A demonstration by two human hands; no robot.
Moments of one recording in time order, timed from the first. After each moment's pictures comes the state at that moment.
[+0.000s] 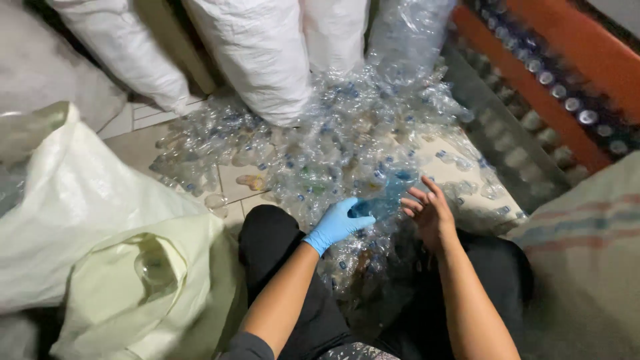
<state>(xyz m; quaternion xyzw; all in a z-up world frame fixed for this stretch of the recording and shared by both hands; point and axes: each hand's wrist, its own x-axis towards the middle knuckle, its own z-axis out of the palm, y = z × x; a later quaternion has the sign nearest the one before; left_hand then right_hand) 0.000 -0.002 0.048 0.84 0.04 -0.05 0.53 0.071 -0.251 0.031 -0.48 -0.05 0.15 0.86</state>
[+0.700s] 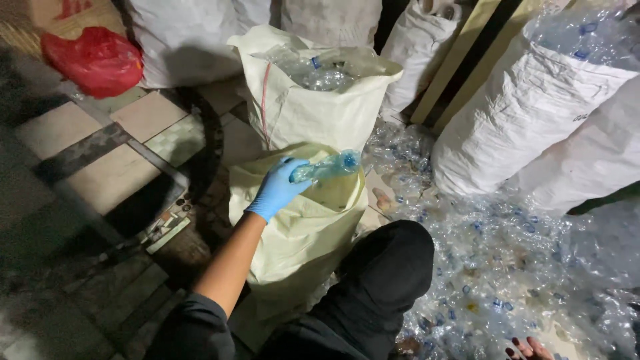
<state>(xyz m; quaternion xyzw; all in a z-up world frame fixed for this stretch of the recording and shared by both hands) -0.301 0.242 0.115 0.80 0.32 0.45 0.25 0.379 -0.309 -0.207 -0.12 -0.24 0.68 0.68</state>
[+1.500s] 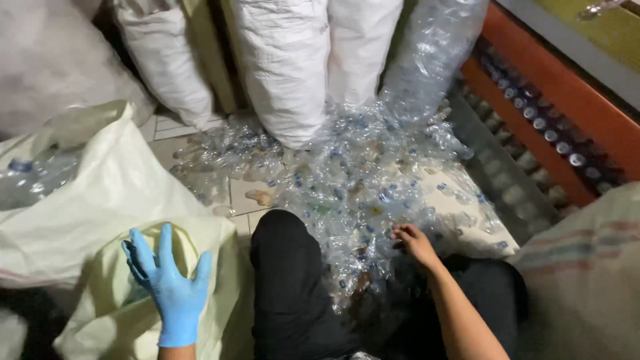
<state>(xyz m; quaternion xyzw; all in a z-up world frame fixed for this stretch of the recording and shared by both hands) -0.234 0.162 0.145 0.86 0.24 0.43 0.10 0.122 -0.255 -0.091 -0.68 -0.03 0.26 0.69</state>
